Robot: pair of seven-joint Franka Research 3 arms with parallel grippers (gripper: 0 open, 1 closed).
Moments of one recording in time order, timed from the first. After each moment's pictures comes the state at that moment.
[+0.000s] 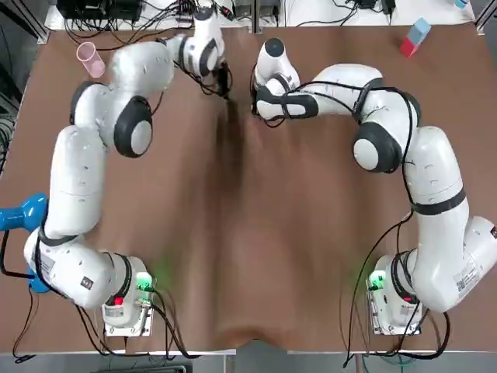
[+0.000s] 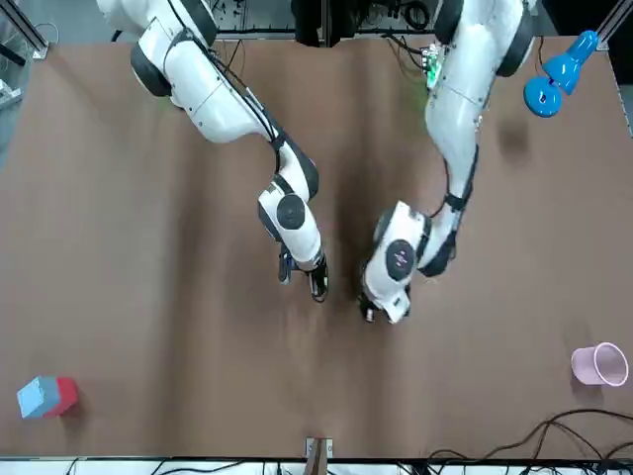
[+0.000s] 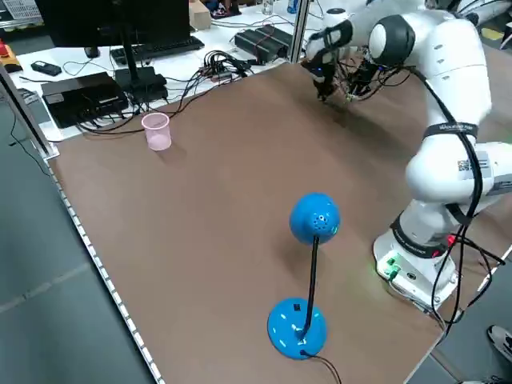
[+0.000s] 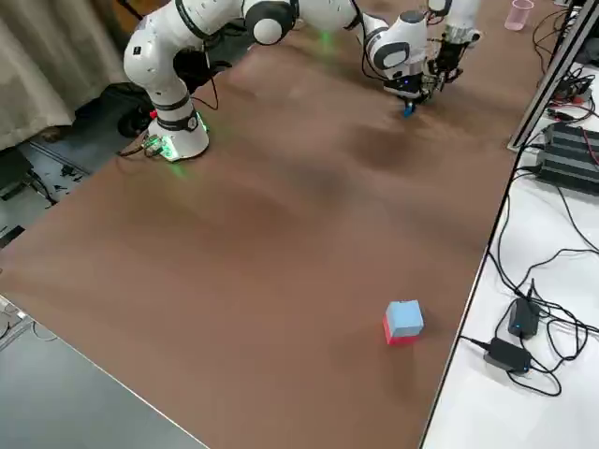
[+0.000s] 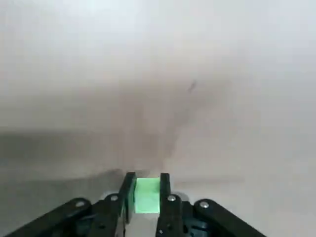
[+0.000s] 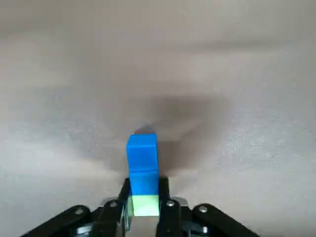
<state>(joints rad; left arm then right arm) -0.42 0.88 -0.06 -1.33 -0.08 2.29 -1.92 0.56 1.03 0.22 -1.22 -0.16 2.47 2.39</state>
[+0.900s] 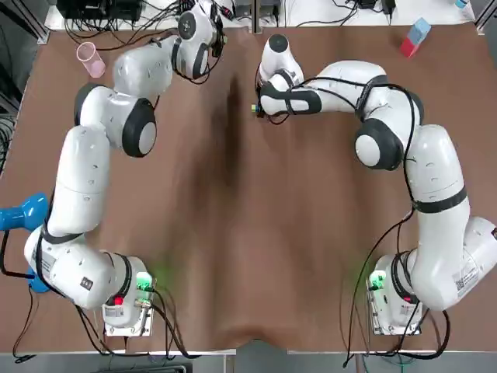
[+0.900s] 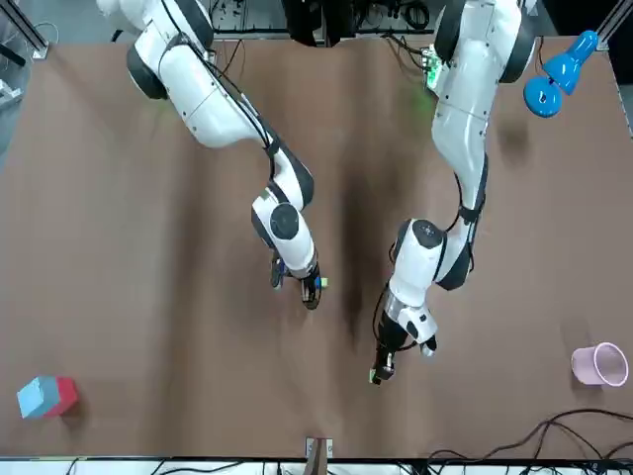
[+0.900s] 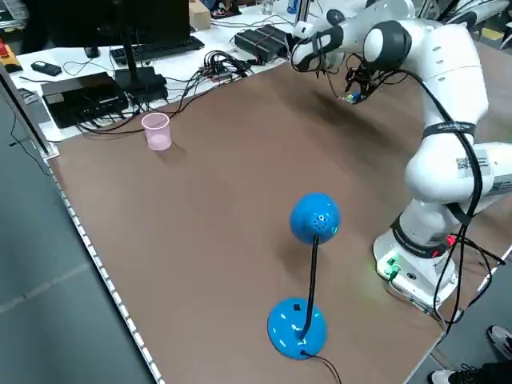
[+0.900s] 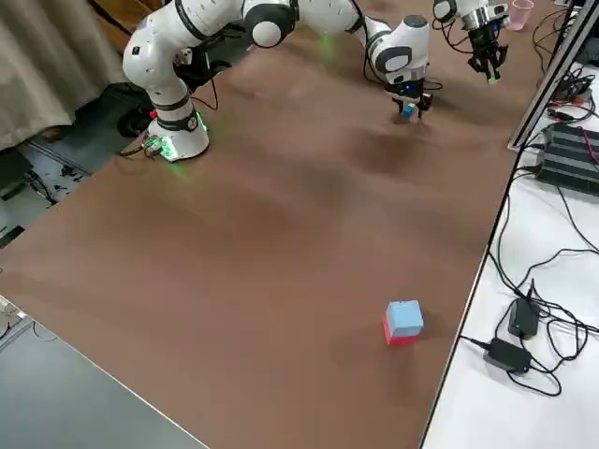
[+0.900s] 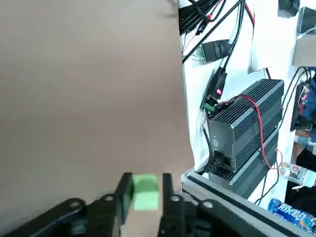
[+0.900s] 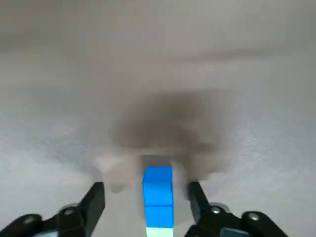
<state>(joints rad) -0.48 0.98 0.06 -1.30 -0.01 3.02 -1.76 0.53 1.03 0.22 -1.22 -0.17 2.42 2.39</state>
